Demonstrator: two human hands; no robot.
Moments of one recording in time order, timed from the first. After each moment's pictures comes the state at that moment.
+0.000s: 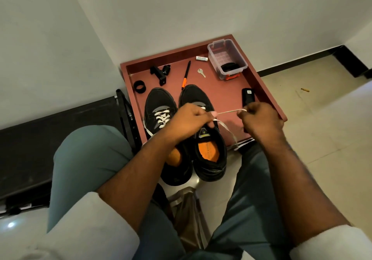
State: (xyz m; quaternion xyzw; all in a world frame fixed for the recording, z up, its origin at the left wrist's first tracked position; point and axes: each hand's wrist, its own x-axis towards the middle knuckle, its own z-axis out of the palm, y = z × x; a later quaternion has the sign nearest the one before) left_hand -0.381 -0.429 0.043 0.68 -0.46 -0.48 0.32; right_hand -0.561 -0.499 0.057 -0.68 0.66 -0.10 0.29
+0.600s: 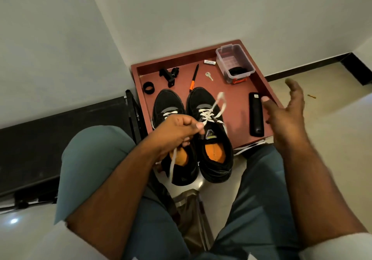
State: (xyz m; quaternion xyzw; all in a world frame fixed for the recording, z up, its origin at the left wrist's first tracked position) left_hand -0.354 -0.376 0.067 0.62 -0.37 -0.59 0.37; right_hand -0.571 -0.501 0.074 -0.49 0.63 -0.35 0.49
